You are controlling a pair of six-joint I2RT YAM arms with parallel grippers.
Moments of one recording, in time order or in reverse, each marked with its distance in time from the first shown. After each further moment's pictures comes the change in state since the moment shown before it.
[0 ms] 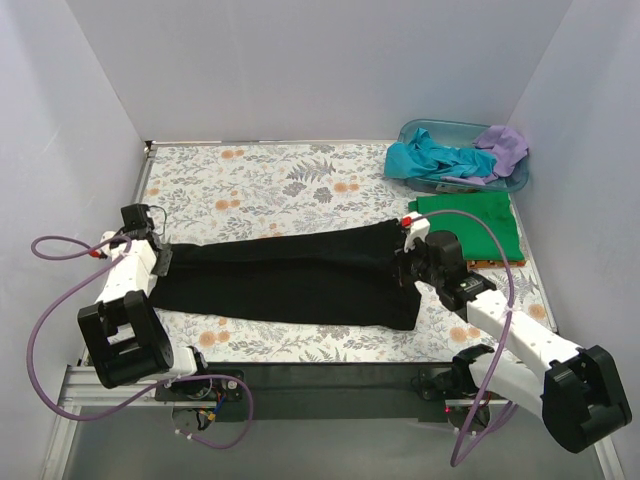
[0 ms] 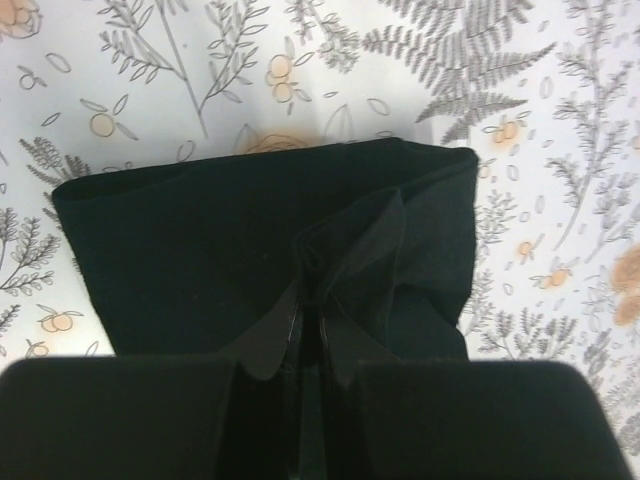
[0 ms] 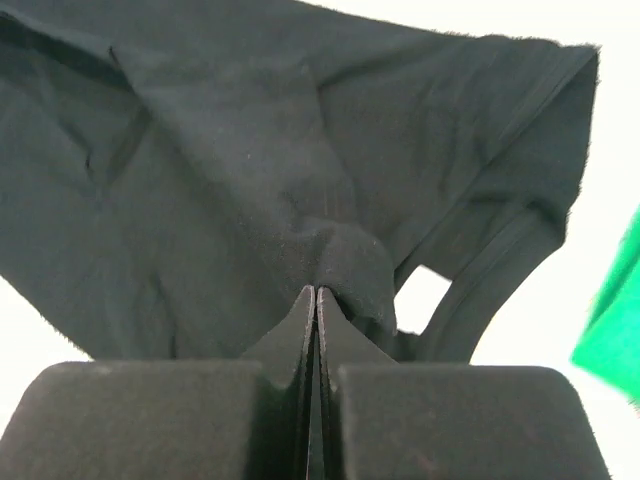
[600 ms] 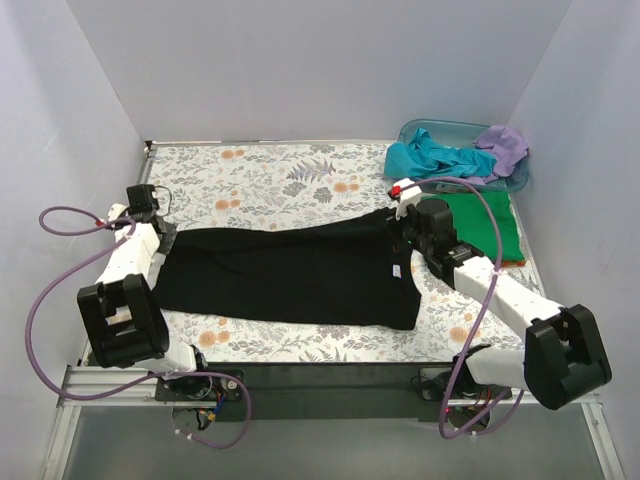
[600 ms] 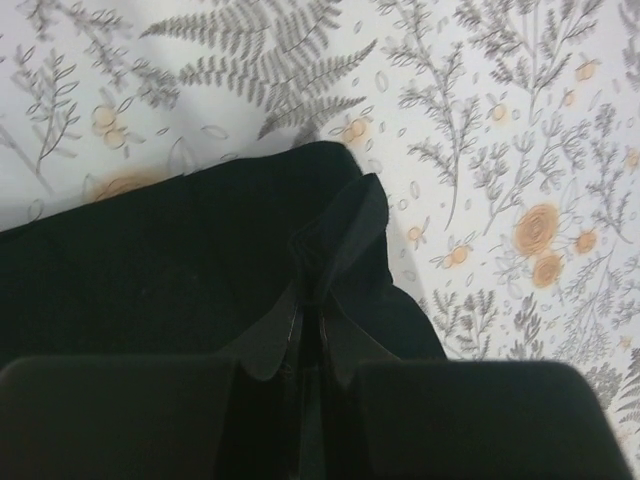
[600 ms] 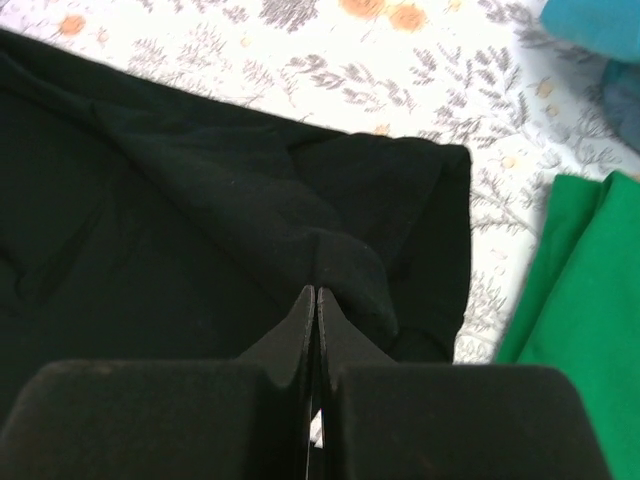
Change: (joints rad) left arm -0.068 0.123 0.142 0.084 0.029 0.094; right arm -0.019 0.243 0.237 0.078 0.100 -0.123
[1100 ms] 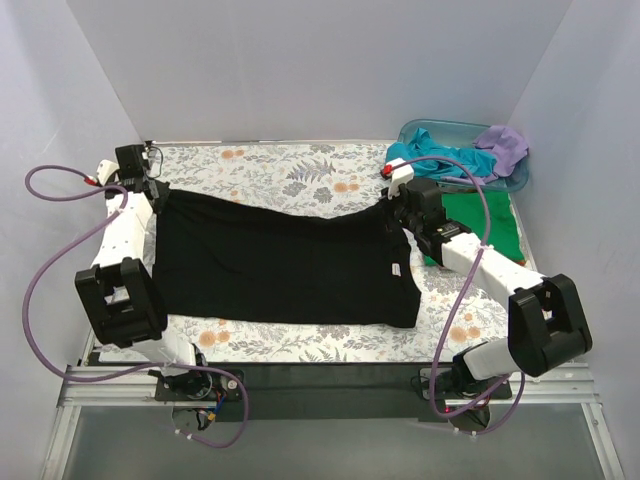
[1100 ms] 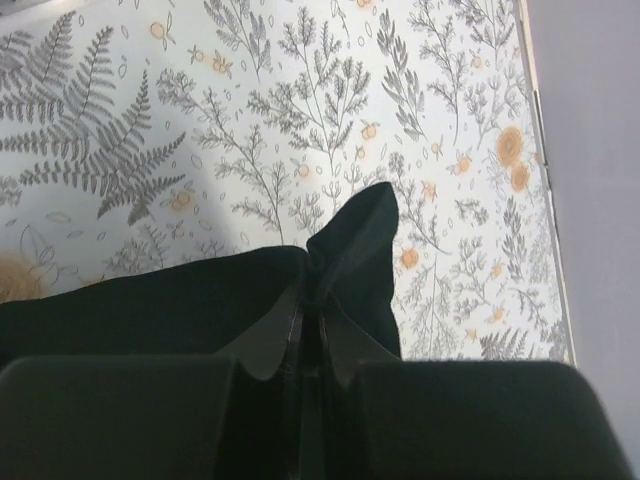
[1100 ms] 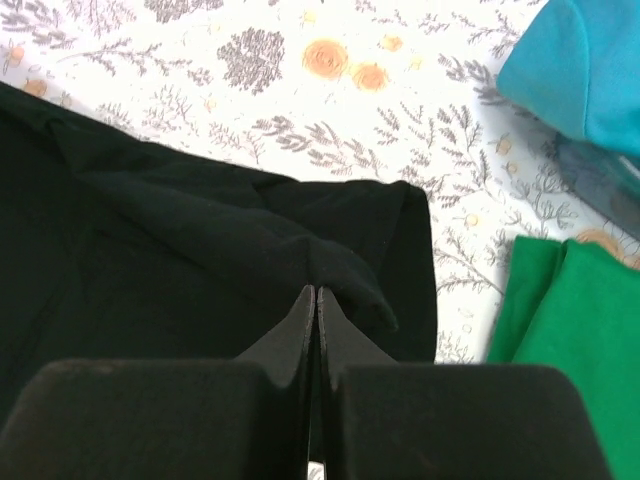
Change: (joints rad) left arm -0.022 0.079 0.301 -0.029 0.025 0.010; right arm 0.000 0.142 0.149 0.004 0.045 -0.006
